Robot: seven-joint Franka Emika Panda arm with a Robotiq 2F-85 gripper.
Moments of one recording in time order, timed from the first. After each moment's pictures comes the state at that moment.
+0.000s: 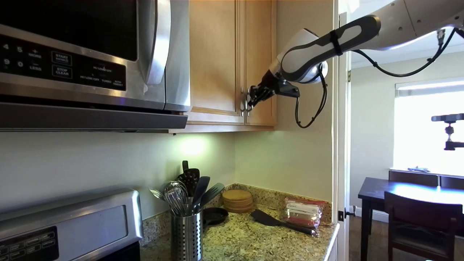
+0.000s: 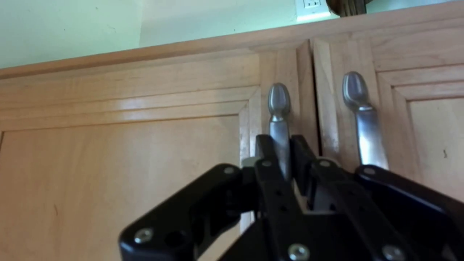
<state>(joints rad) -0.10 -0.12 -0.03 -1.93 -0.05 2.77 0.05</state>
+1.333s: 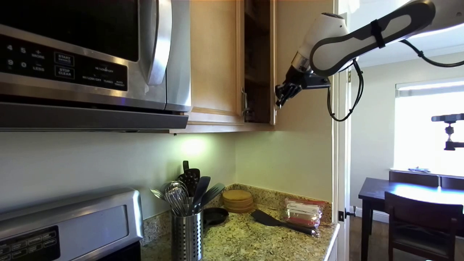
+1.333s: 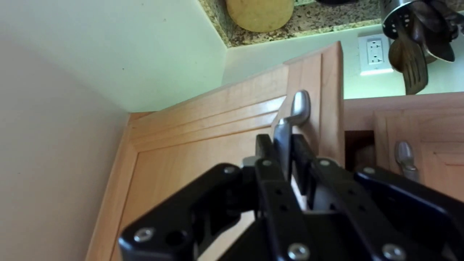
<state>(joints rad) -0.20 -0.39 0.01 -2.12 -0.33 2.56 0.26</state>
